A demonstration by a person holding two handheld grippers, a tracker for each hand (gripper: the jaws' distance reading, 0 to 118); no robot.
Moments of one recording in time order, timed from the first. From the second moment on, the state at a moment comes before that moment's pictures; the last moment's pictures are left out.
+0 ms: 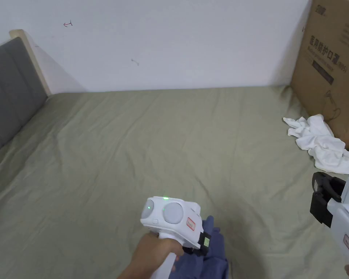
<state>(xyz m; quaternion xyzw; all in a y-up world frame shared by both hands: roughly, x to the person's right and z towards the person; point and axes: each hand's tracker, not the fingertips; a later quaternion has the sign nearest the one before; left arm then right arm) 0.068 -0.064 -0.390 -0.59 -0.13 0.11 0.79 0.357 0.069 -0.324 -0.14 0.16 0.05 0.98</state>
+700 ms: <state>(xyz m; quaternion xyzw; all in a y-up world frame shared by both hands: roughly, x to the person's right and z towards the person) 0.051 0.002 -0.323 -0.36 -0.10 0.10 0.92 0.365 0.076 -0.322 -0.14 0.14 0.04 0.98</state>
